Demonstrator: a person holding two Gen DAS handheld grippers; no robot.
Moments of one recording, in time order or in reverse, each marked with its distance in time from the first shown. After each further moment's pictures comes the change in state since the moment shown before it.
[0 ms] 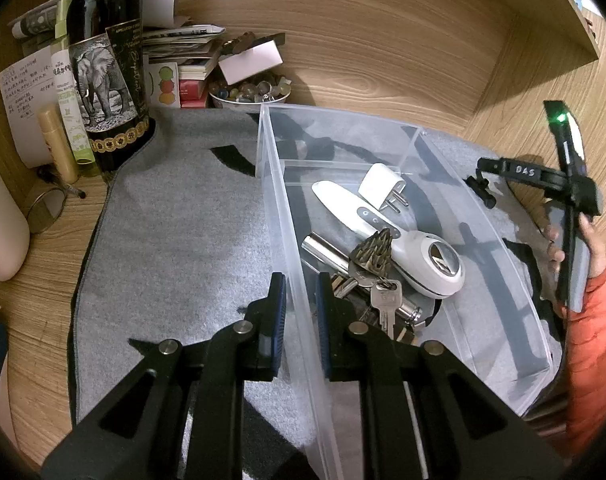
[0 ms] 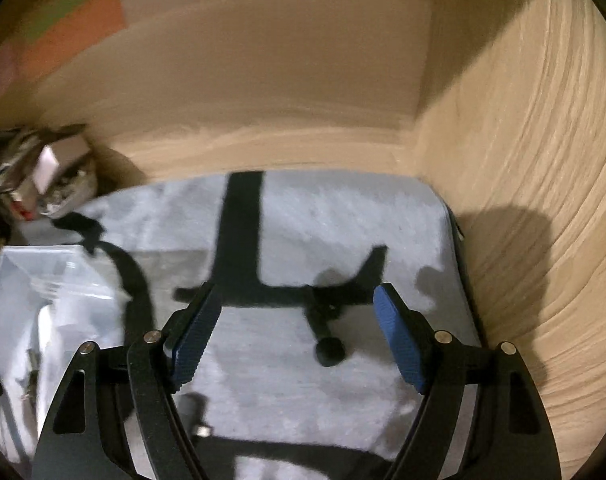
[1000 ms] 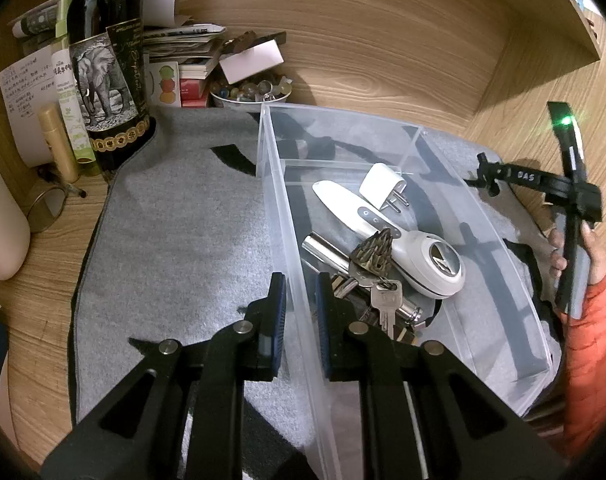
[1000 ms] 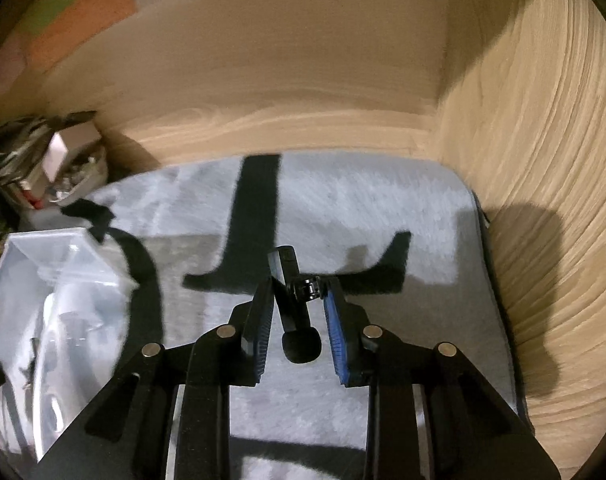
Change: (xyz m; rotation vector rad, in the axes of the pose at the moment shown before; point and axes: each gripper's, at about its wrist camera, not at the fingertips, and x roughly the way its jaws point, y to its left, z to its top) left arm 0.000 0.000 0.000 0.000 0.001 0.000; right arm -0.005 0.004 0.003 -0.022 0.014 0.081
